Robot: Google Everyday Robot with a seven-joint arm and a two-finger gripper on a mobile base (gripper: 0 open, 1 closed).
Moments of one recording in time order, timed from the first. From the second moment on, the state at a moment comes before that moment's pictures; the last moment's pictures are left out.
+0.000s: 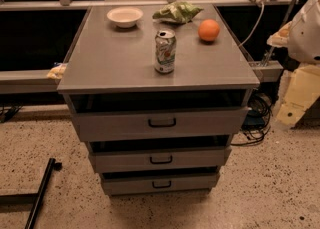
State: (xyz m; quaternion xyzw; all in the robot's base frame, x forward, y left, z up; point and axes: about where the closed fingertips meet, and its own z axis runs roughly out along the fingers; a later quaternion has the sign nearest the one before) arm 0.438 -0.217 0.976 -0.60 0.78 -0.03 0.16
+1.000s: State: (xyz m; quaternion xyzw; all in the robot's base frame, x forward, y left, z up) arm 0.428 -0.195 0.897 -0.60 0.78 0.02 0.20
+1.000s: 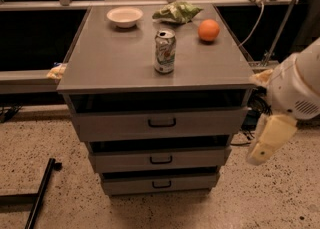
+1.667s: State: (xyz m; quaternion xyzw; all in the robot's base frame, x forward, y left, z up) arm 0.447 -0.148 0.749 -0.61 0.74 0.11 0.26
